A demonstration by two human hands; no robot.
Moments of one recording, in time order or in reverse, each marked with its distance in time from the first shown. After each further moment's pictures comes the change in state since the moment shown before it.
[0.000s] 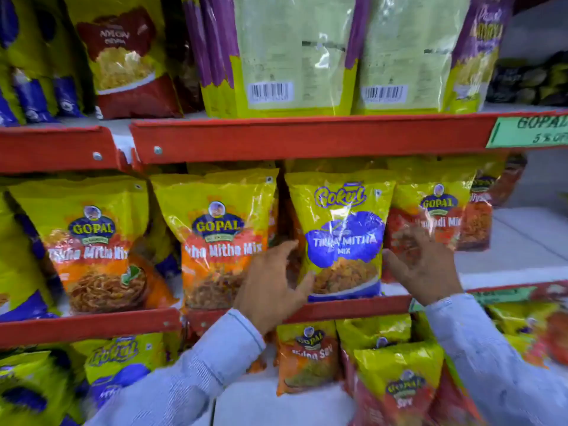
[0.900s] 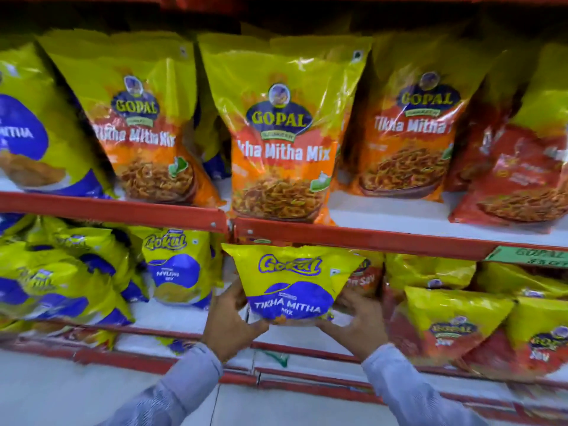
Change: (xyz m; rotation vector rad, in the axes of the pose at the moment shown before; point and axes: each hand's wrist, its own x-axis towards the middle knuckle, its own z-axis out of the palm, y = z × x) left_hand -0.210 -0.126 0.013 -0.468 -0.032 -0.616; right_hand -0.201 -0.027 0.151 0.442 -0.627 0.186
